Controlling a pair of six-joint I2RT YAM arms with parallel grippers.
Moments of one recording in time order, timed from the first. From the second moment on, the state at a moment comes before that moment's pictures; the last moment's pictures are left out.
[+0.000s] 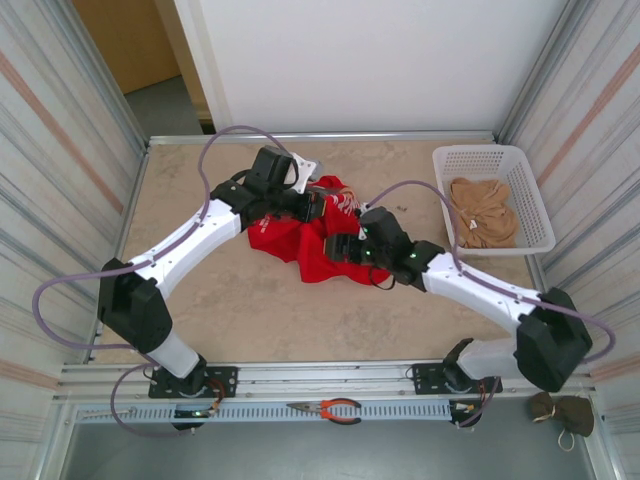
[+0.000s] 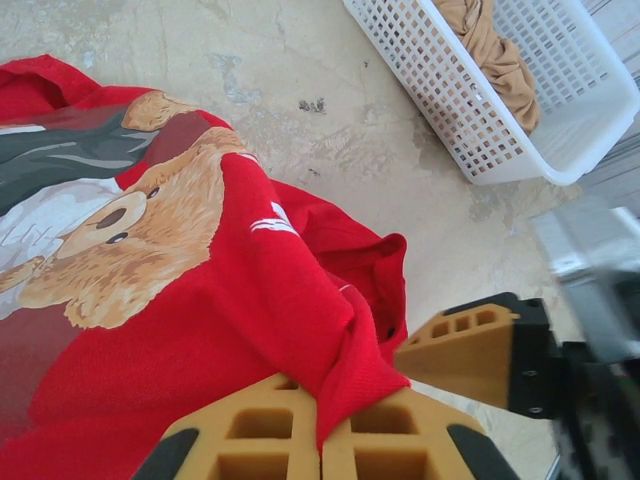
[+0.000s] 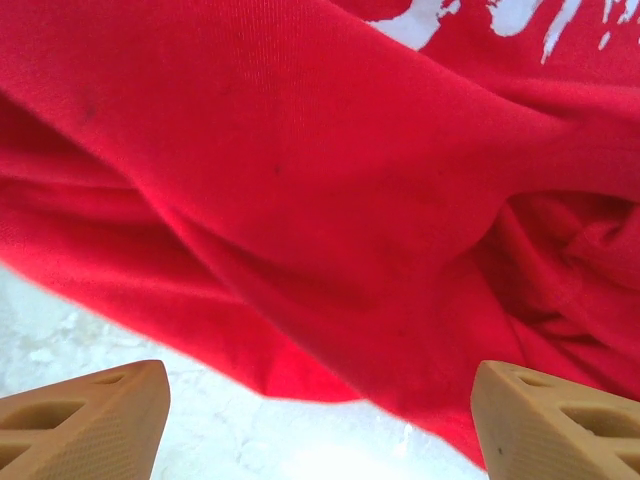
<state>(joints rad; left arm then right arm) -0.60 1.59 1.42 -0.56 0.36 -0.24 0.76 1.33 0.87 -0.24 0.00 0.69</state>
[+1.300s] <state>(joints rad) -0.28 1.91 1.41 -0.45 0.53 -0.36 0.37 1.50 0.87 0.19 -0.93 0.68</state>
